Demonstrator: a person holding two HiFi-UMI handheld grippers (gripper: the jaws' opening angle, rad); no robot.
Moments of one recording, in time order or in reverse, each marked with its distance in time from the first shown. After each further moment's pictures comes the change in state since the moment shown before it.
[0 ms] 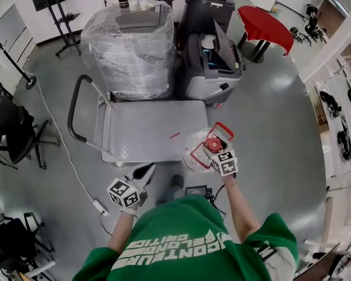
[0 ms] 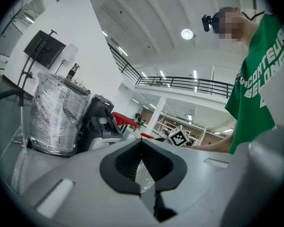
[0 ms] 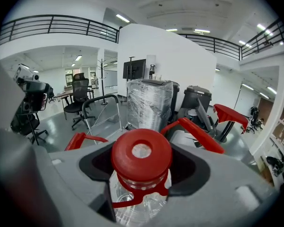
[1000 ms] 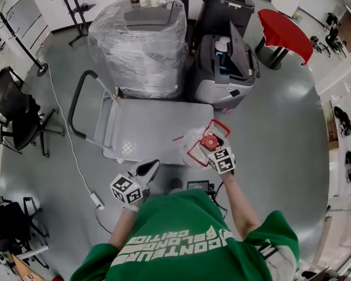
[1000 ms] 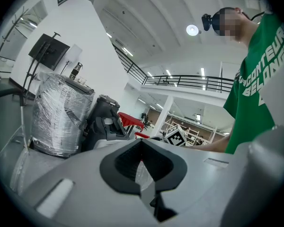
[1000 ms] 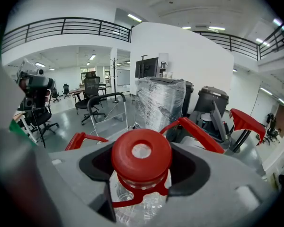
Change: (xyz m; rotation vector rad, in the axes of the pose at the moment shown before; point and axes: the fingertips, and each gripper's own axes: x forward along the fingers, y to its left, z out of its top) left arm 0.074 0.017 0.009 -0.008 -0.007 0.092; right arm 0.071 -0.034 0.025 -0.106 0.001 0.156
